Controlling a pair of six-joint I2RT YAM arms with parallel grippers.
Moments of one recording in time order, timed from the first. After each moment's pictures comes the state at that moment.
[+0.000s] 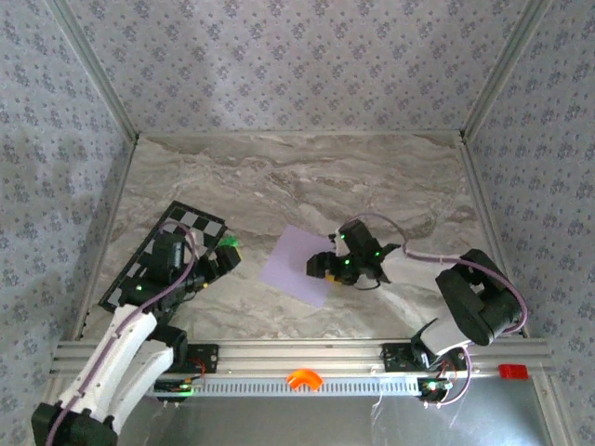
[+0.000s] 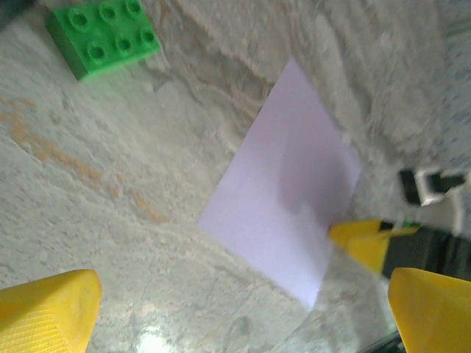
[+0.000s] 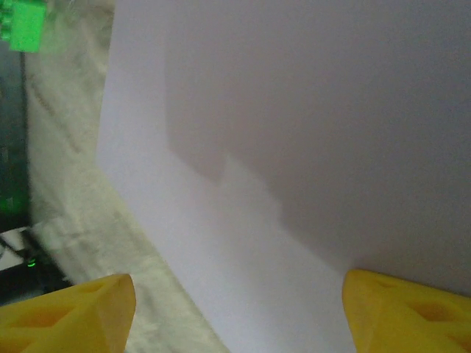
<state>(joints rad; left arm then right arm) -0.32 0.67 0.48 -0.59 0.36 -0.80 0.59 1.49 0.63 -0.14 -0.50 0.66</state>
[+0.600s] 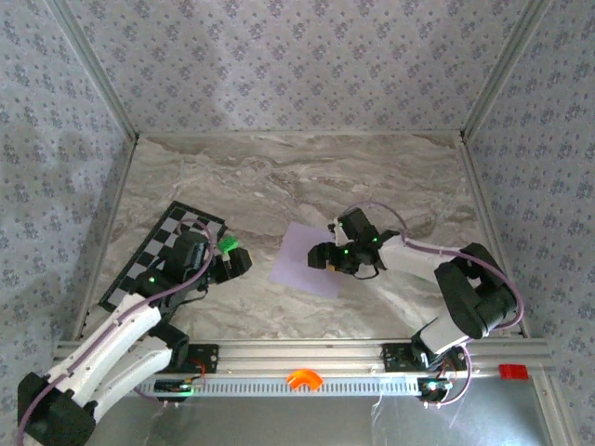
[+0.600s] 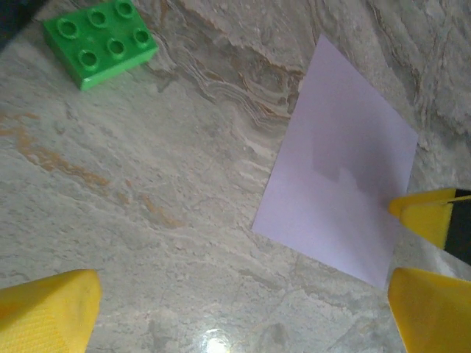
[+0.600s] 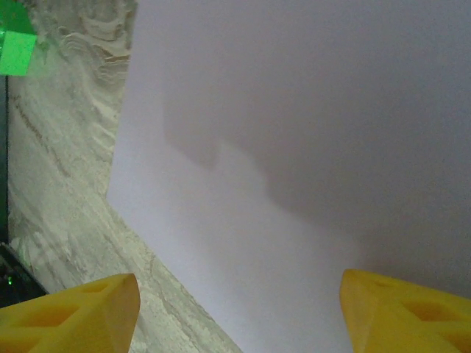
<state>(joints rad) -0.52 0.73 0.53 -0.60 0.11 -0.82 0.59 1.52 0.72 -0.20 -0.44 0.66</state>
